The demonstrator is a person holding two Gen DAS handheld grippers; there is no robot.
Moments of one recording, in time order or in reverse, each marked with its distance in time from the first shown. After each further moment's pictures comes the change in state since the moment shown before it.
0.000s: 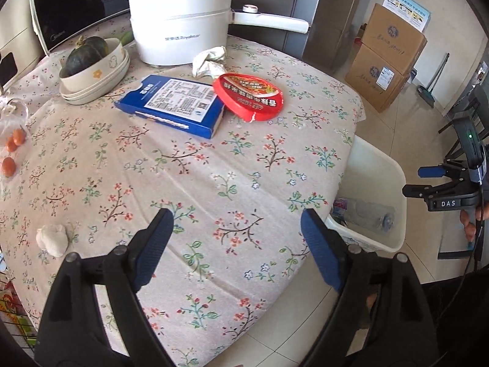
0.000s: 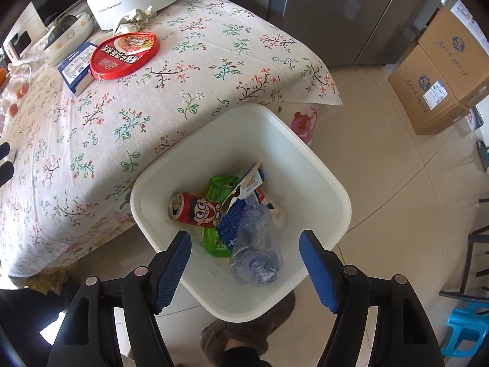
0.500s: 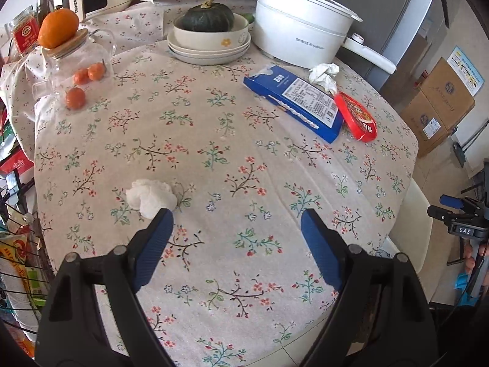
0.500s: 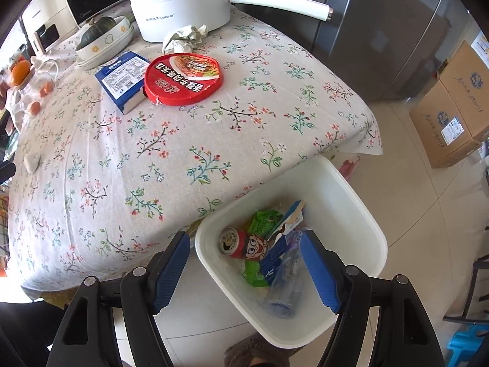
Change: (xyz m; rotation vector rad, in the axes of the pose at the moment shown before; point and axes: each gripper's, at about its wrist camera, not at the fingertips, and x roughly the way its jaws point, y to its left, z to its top) left arm -0.033 0.134 -0.028 -0.285 0.016 0.120; right arm -0.017 0.083 0.036 -0.071 -0.101 0.054
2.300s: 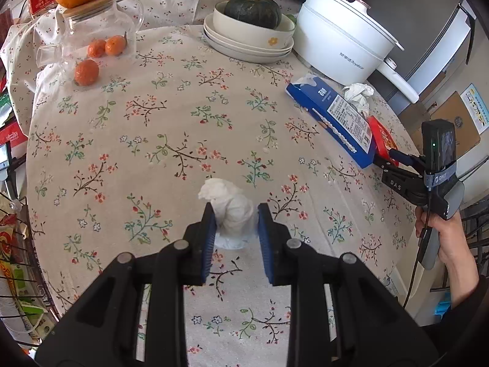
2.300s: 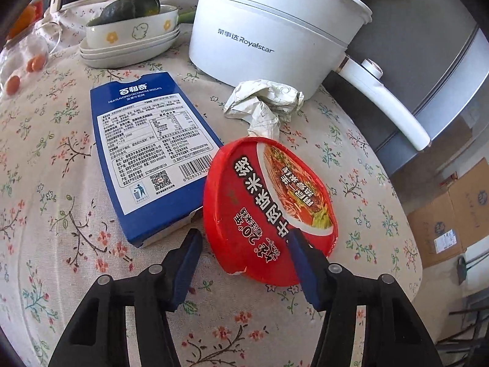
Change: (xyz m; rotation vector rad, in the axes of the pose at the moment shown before) left arm 0.033 0.047 0.020 -0.123 0.013 -0.044; right arm 0.107 0.123 0.127 -0.252 -0.224 -0.173
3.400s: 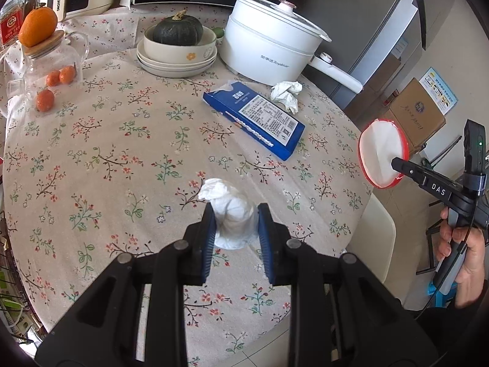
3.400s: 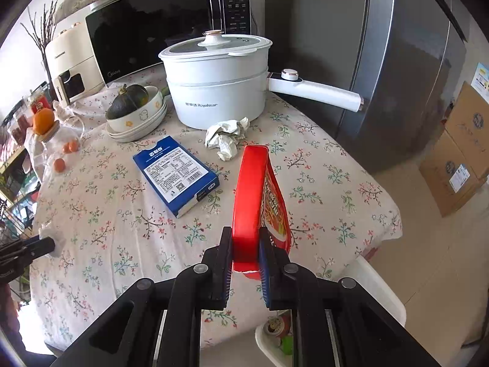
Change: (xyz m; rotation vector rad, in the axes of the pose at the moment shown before) left arm -0.036 -0.082 -0.021 0.105 -0.061 -0.153; right arm -0.147 -0.091 -0.059 0.296 -0.066 0.189
